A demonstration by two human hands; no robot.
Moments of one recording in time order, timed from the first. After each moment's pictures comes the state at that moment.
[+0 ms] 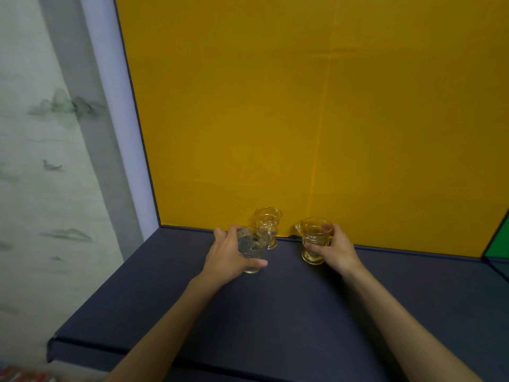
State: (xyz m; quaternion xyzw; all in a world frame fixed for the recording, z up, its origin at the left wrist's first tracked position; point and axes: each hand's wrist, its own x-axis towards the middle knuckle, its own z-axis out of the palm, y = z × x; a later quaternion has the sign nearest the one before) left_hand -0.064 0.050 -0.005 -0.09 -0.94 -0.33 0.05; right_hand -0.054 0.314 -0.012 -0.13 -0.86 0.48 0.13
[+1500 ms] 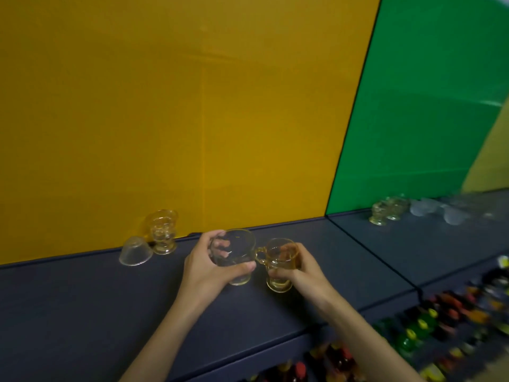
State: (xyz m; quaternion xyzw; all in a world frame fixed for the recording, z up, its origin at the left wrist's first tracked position) left_hand 0.019 0.156 0.000 -0.27 -0.71 -0.65 -0.03; right_hand 0.135 0.343 -0.003 -0.22 -0.76 0.58 0.20
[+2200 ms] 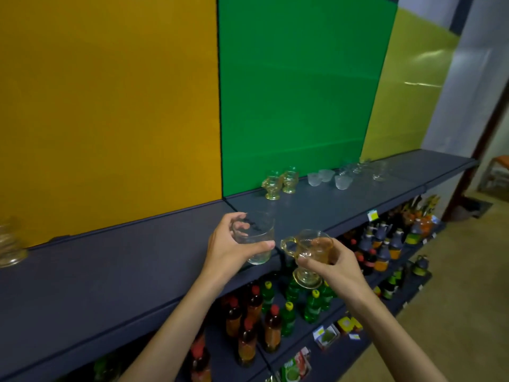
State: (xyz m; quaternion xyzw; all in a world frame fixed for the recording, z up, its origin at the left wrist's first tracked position) left_hand 0.226 0.420 0.014 -0.36 -0.67 -0.63 -0.13; right_hand 0.415 0.559 -0.006 -0.30 -0.70 0.55 0.35
